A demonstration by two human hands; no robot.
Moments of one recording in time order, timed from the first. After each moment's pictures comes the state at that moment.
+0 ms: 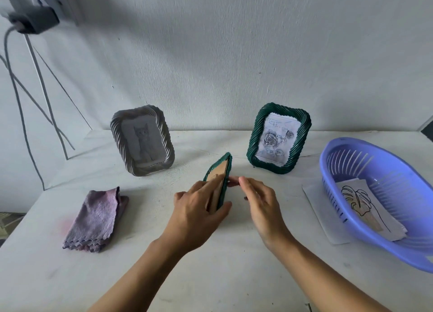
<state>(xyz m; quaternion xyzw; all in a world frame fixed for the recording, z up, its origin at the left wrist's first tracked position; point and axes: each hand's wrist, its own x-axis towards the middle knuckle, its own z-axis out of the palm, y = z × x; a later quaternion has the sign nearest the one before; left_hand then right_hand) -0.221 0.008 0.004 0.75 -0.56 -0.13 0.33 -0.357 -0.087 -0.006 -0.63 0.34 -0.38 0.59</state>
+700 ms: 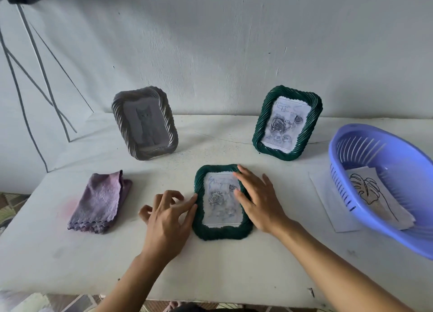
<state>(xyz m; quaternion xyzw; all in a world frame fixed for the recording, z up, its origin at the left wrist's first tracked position) -0.187 0.059 -0.080 0.85 -0.47 0.00 0.23 -0.361 -0.117 -0.085 -0.89 0.34 -0.14 0.27</state>
